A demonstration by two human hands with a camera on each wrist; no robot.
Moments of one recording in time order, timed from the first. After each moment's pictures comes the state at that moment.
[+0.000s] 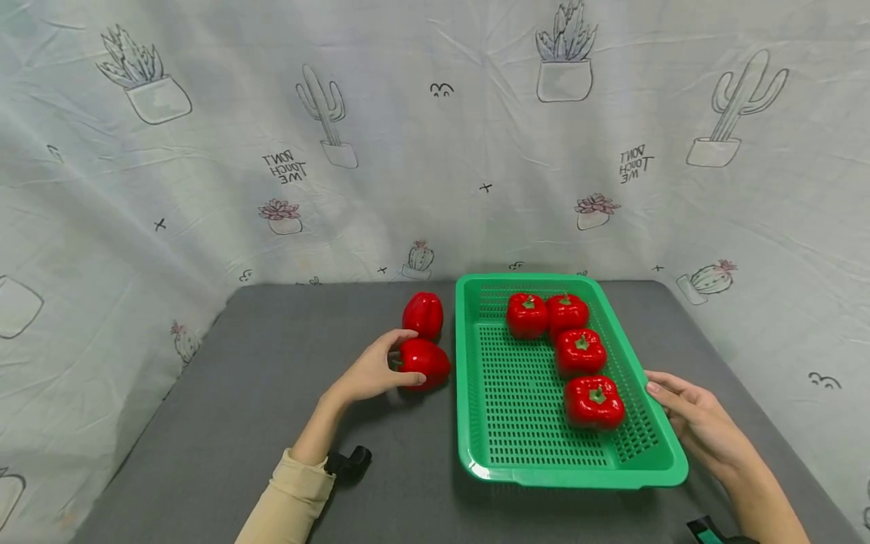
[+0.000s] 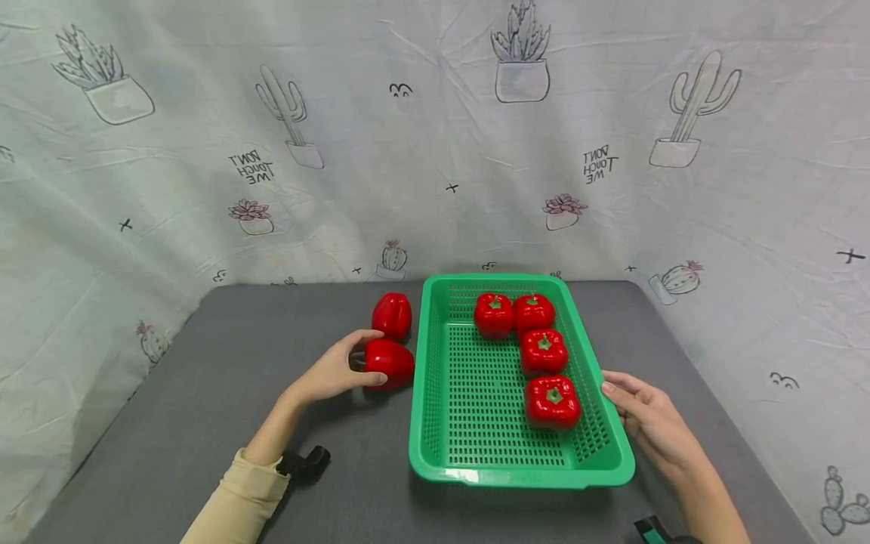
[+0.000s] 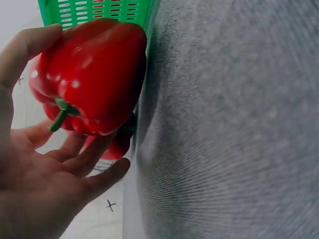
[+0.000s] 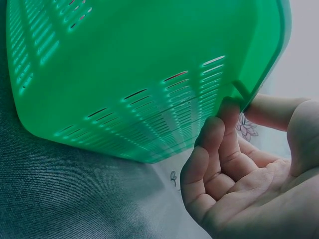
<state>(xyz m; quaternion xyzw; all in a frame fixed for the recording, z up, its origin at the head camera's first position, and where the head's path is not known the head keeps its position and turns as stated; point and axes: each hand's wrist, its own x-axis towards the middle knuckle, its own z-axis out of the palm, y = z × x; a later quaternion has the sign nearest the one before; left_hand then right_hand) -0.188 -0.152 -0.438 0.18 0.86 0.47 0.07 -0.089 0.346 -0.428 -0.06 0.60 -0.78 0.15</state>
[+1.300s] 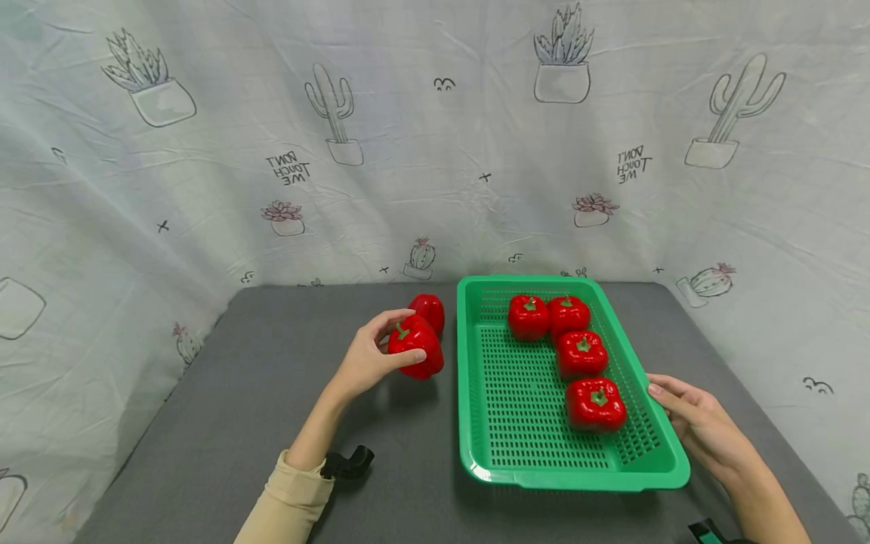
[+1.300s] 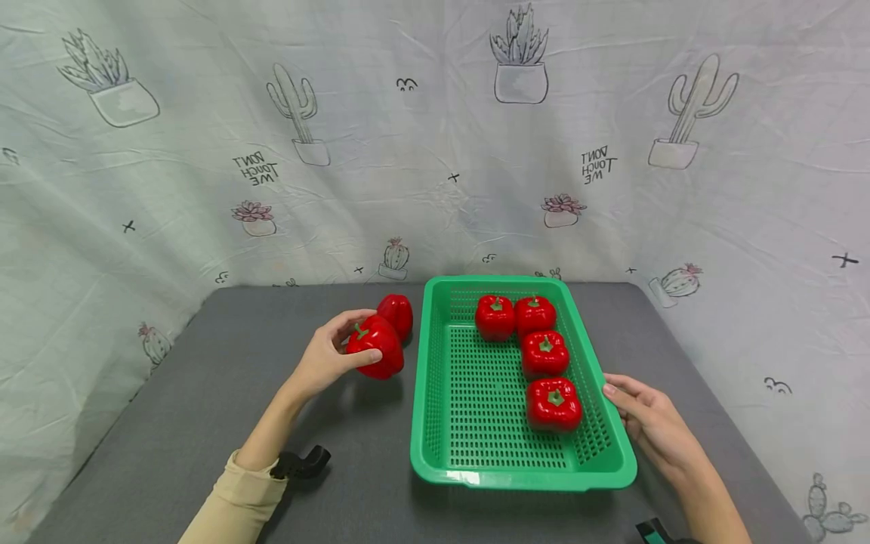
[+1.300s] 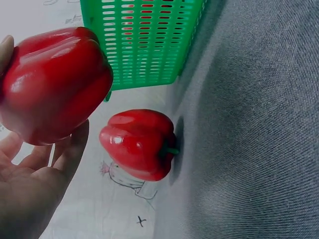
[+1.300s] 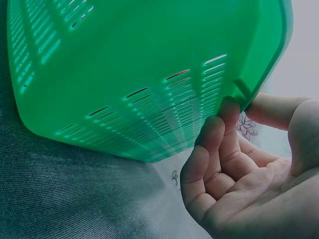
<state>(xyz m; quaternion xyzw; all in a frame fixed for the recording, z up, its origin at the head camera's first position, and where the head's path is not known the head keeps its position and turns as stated) -0.180 -0.147 -0.406 0.21 0.77 0.60 -0.01 -0.089 0.348 -0.432 -0.07 0.60 -0.78 0.15</state>
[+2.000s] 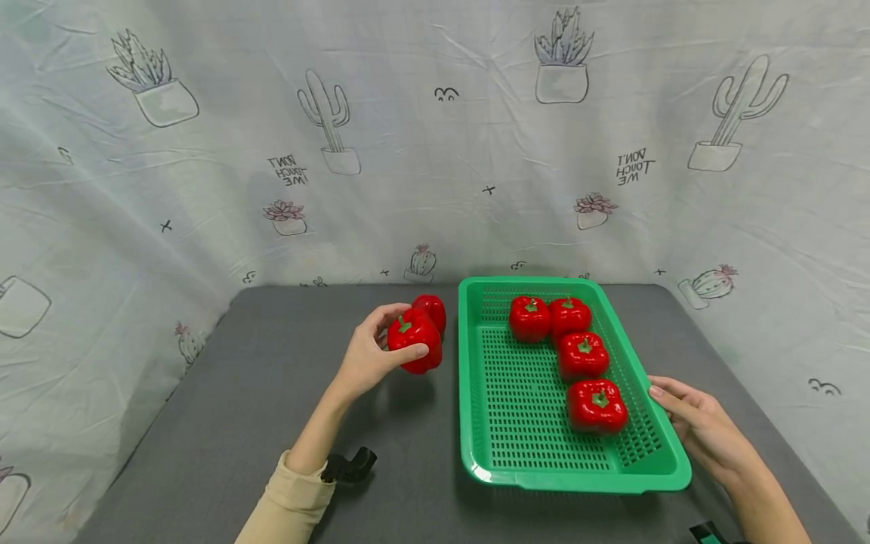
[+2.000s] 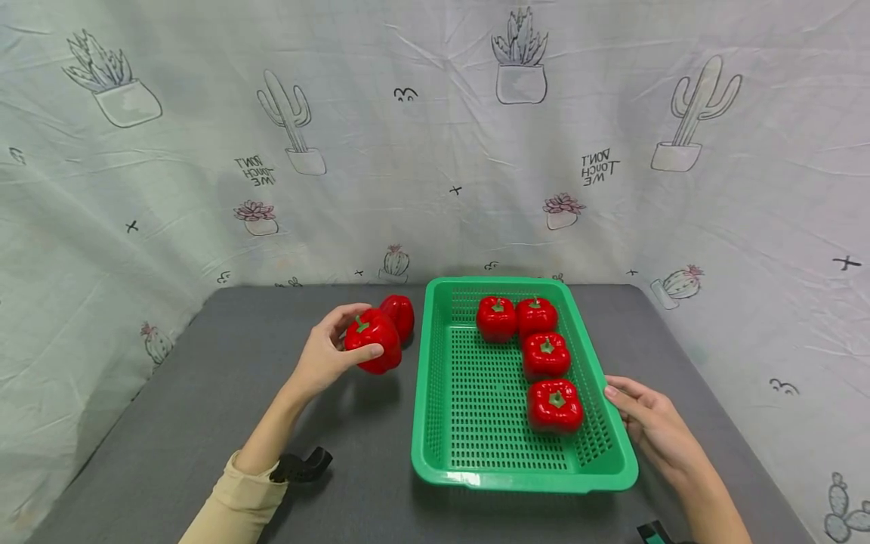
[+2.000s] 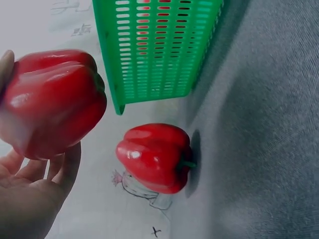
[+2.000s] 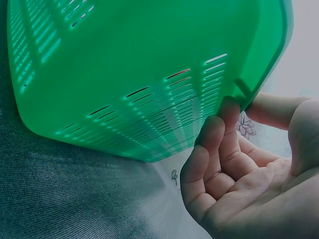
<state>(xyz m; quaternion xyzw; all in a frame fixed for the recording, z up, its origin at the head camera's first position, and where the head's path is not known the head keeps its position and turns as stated) -0.172 -0.143 -0.395 0.20 0.76 0.61 -0.05 -0.089 0.348 -0.429 -0.06 0.60 -0.78 0.16</state>
